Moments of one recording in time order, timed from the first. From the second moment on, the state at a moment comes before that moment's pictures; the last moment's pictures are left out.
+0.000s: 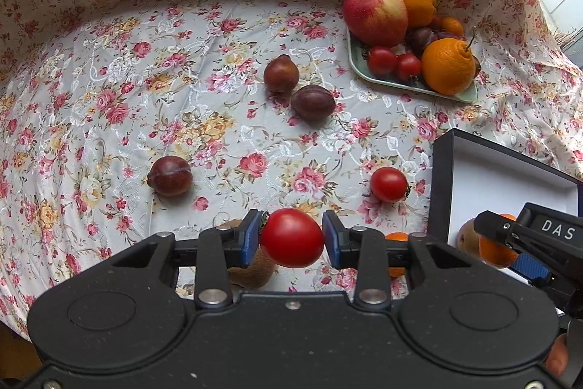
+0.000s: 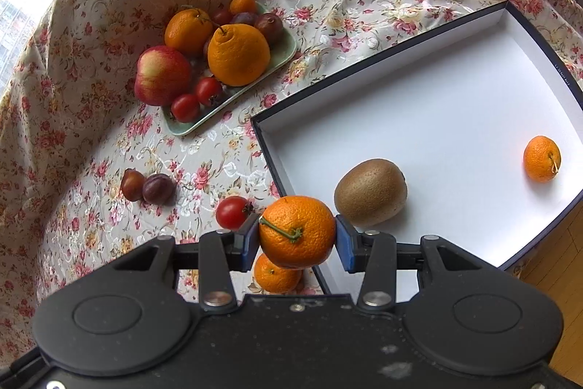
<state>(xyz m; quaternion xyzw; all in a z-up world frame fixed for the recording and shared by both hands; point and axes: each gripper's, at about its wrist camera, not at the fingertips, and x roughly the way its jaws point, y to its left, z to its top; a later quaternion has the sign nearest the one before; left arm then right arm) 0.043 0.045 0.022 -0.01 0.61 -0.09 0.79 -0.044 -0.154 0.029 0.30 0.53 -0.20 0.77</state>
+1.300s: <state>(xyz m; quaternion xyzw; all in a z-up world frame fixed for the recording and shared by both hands) -0.041 -0.142 -0.004 0.10 0.61 -0.26 0.74 -0.116 -0.305 0.029 0.28 0.47 -0.36 0.75</state>
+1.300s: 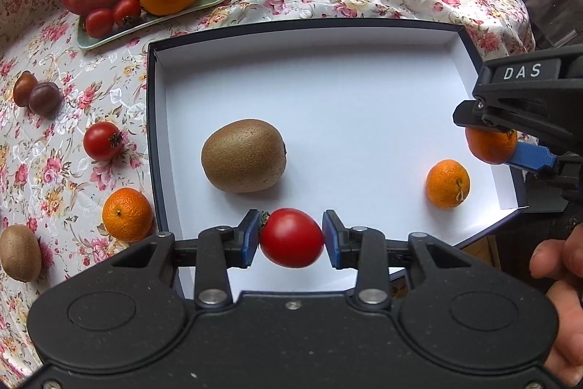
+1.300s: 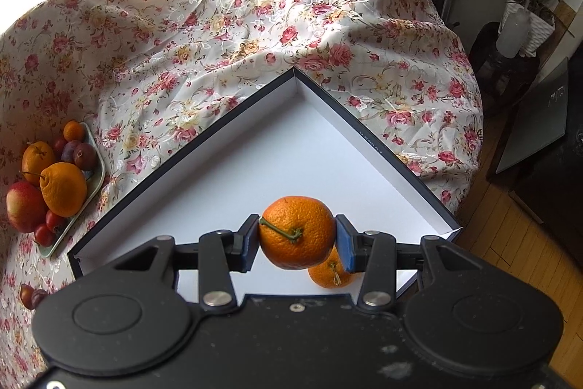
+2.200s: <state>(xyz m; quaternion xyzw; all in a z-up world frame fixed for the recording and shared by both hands) -0.035 -0.134 -0.001 0.09 0.61 -0.25 0.75 -0.115 -0.297 0.043 0.26 0.45 -0.39 0.76</state>
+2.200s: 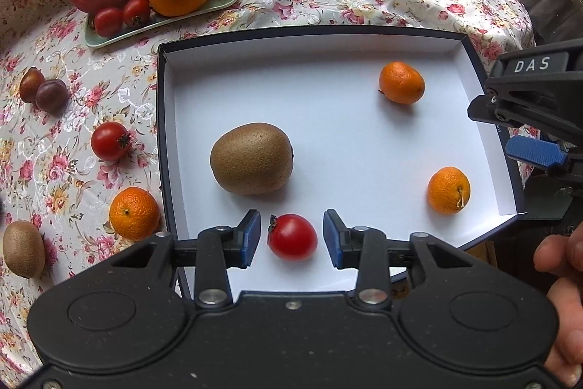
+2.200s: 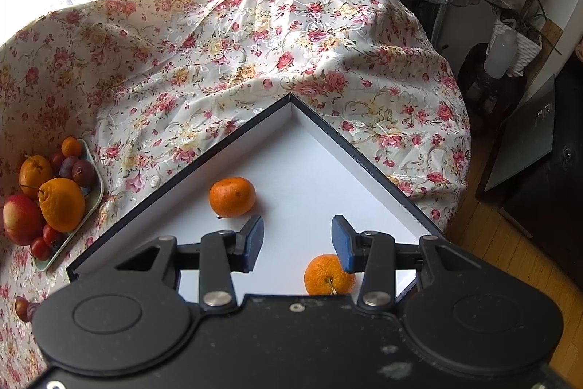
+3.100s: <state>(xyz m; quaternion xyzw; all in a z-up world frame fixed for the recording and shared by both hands) 0.030 -0.012 0.015 0.02 0.61 -0.14 0.78 -0.069 -0.225 0.044 0.25 0.48 -0.32 0.78</state>
